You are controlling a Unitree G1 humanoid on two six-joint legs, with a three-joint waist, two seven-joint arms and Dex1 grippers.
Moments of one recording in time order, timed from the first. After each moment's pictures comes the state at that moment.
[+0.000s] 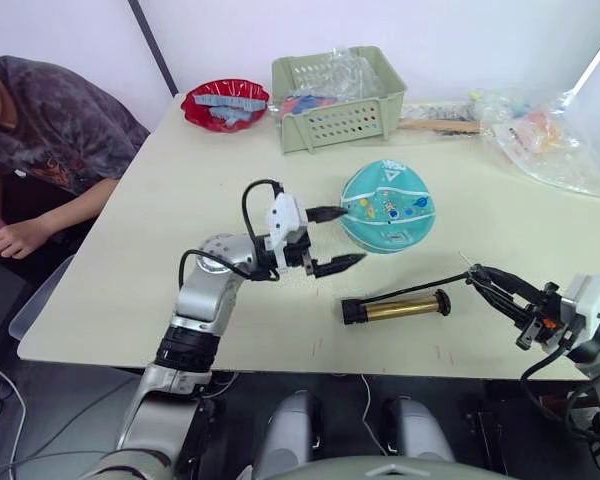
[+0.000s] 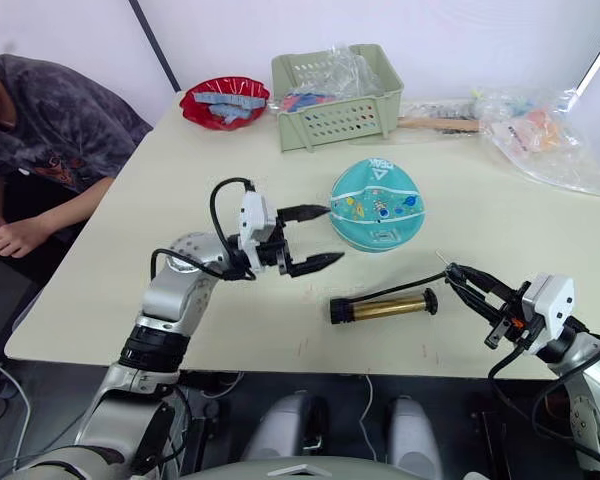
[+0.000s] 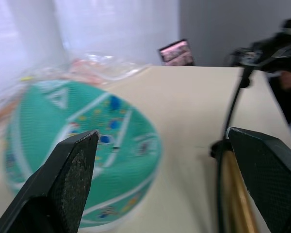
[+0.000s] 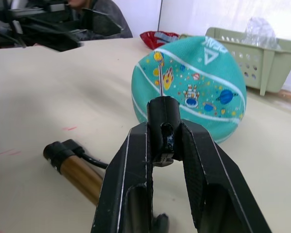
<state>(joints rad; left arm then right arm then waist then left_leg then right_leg) -0.51 0.38 -0.10 0.05 -0.32 0.19 -1.01 0.21 -0.53 -0.31 -0.28 0.52 -0.06 0.97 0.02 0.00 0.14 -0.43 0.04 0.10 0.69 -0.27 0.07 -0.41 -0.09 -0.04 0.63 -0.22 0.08</state>
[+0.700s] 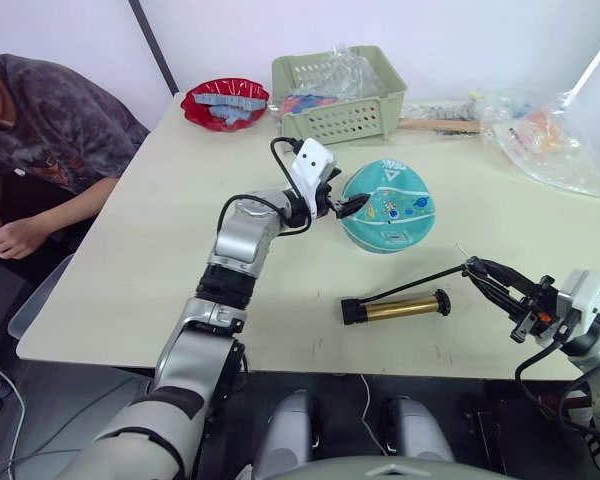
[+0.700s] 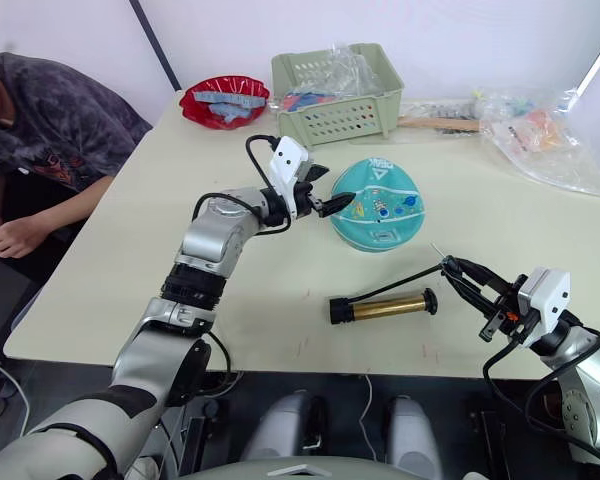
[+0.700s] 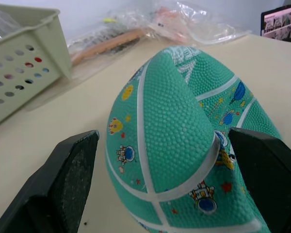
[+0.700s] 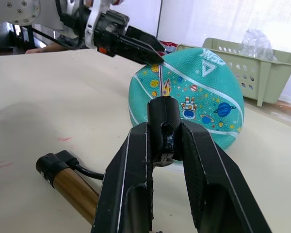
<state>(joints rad) -0.87 0.25 -0.14 0.44 -0.15 0.38 -0.69 0.19 -0.52 -0.28 -0.29 0.52 -0.08 0.93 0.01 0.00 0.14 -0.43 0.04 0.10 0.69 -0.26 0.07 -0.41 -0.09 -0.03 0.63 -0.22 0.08</state>
